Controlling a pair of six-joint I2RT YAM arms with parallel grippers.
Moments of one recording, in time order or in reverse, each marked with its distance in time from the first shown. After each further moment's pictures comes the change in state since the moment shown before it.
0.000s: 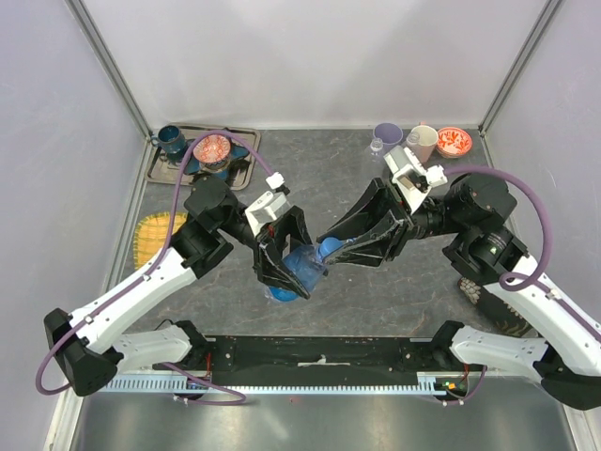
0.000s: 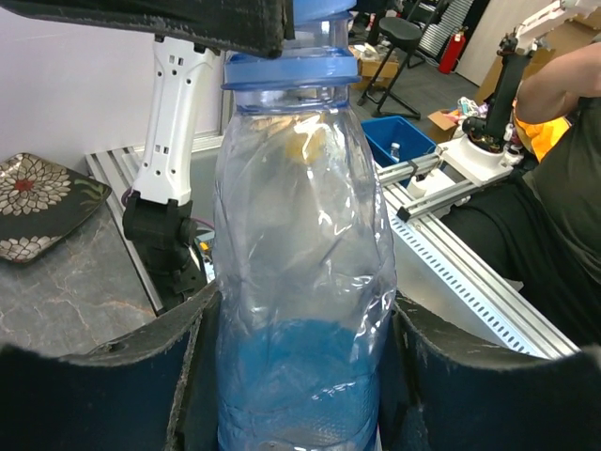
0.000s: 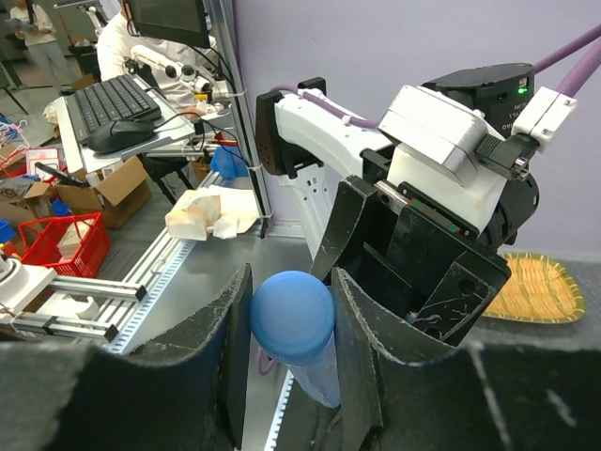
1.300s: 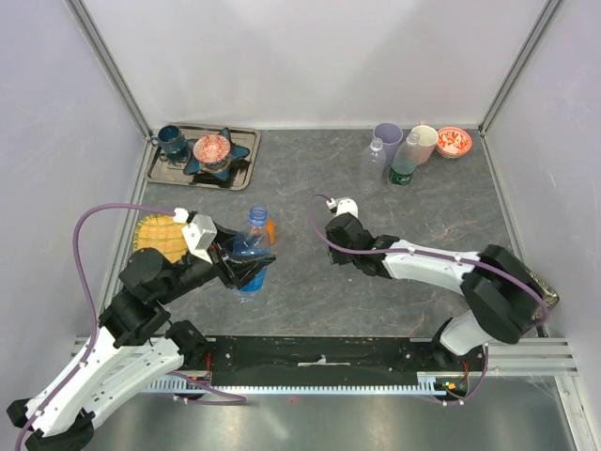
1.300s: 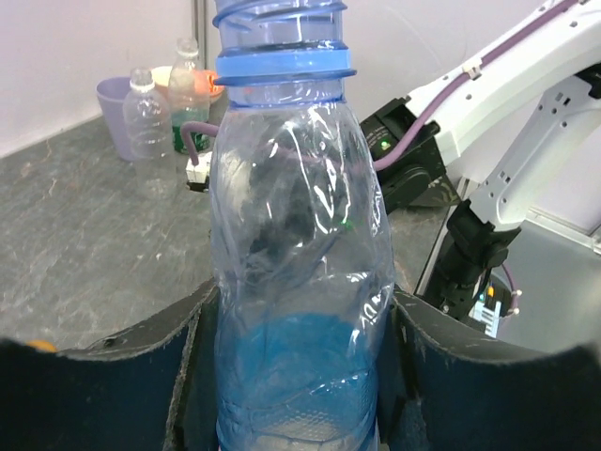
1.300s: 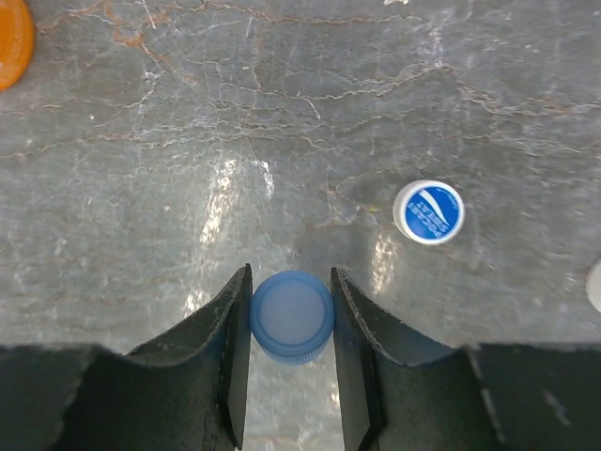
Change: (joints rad) left arm 0.046 -0.624 -0.319 -0.456 -1.054 0.239; right arm 0.005 0.464 -0.530 -0.173 1.265 0.071
